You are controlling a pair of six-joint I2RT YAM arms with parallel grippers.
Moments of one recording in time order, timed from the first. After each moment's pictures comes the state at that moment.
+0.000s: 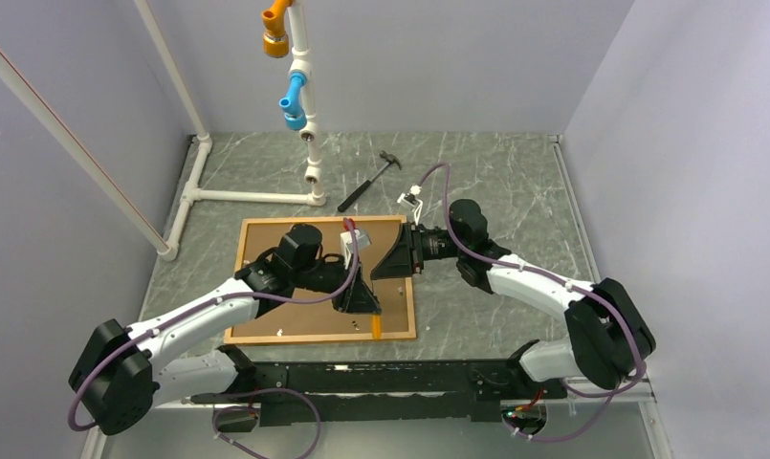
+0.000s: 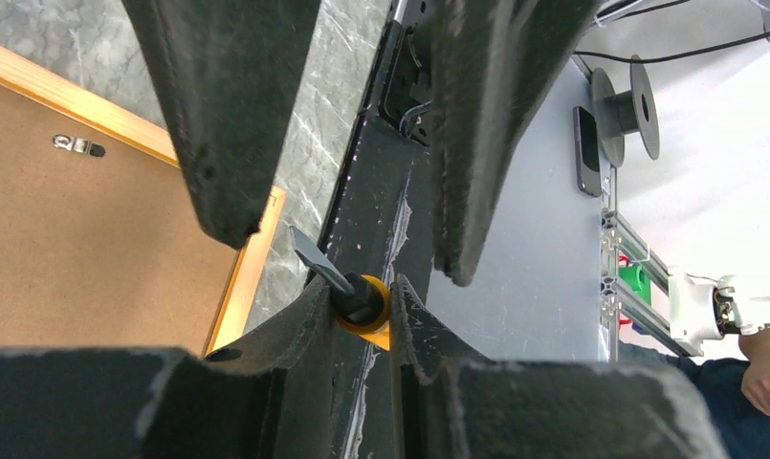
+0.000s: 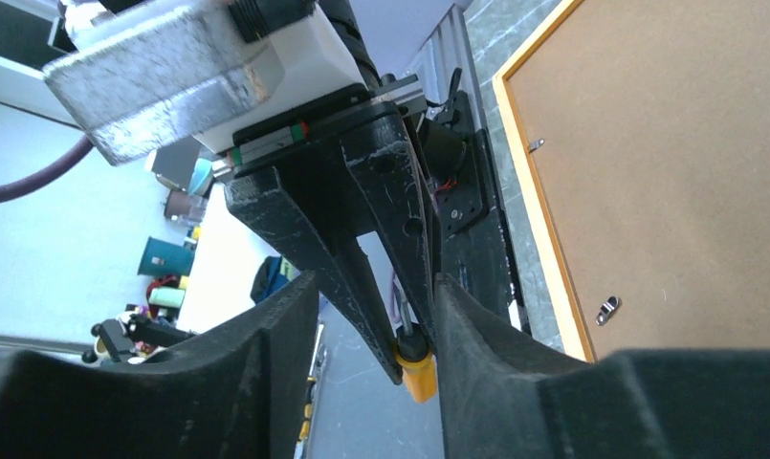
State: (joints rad) left arm -0.74 1.09 0.64 -0.04 0.80 -0.39; right arm 0.60 1.34 0.68 0.53 -1.05 0.88
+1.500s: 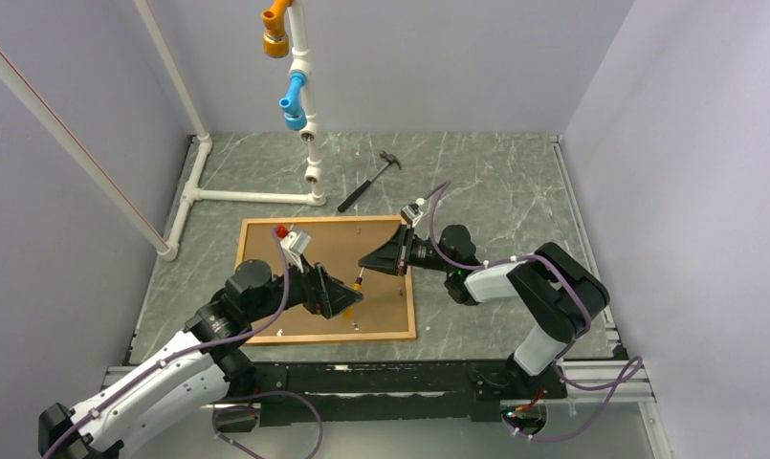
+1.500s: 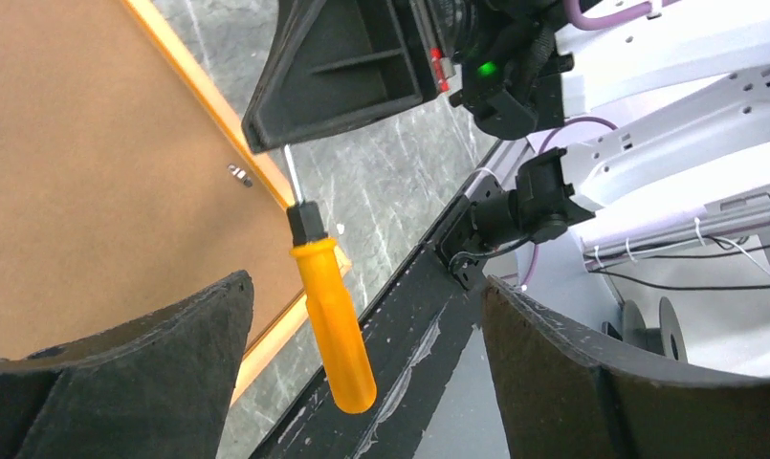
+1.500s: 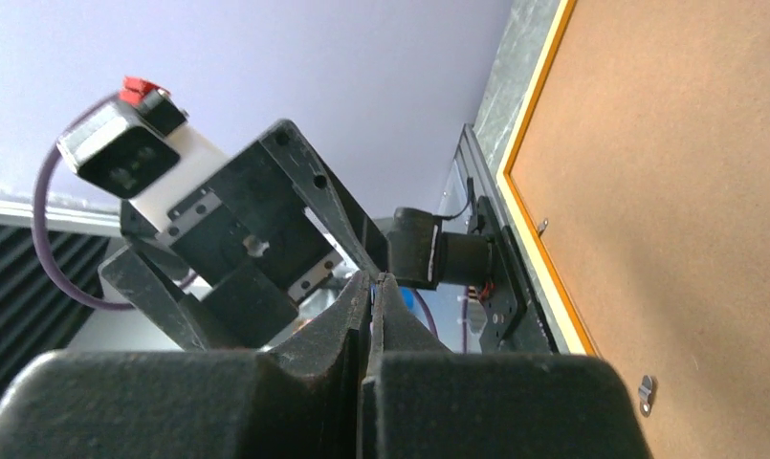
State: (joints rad) left arm -0.75 0.60 0.44 -0.04 0.32 -0.68; right arm 0.65 1.64 0.52 1.17 -0.75 1.40
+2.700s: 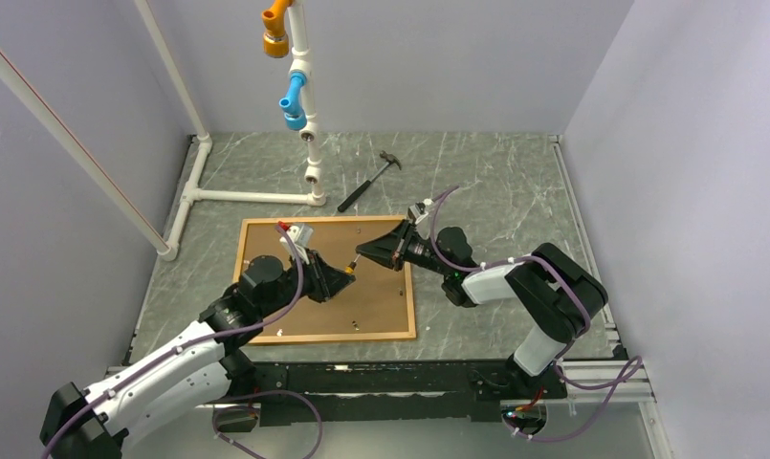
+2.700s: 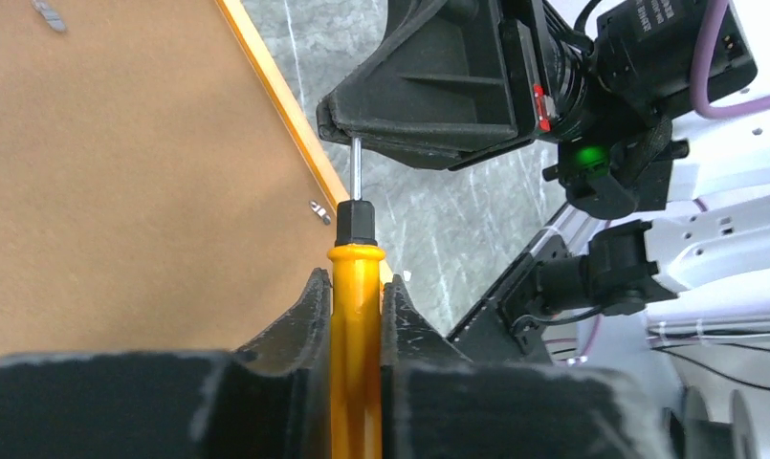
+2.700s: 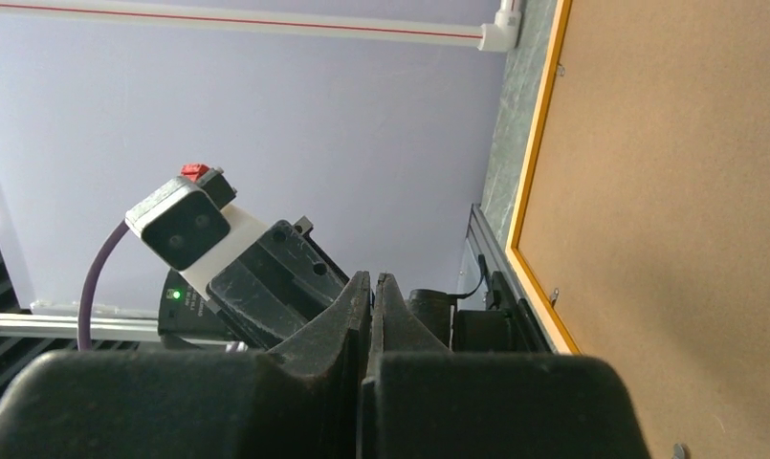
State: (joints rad) left arm -0.74 0.70 0.40 0.06 0.14 -0.69; right arm 0.69 1.65 0.52 1.18 -0.50 1.52
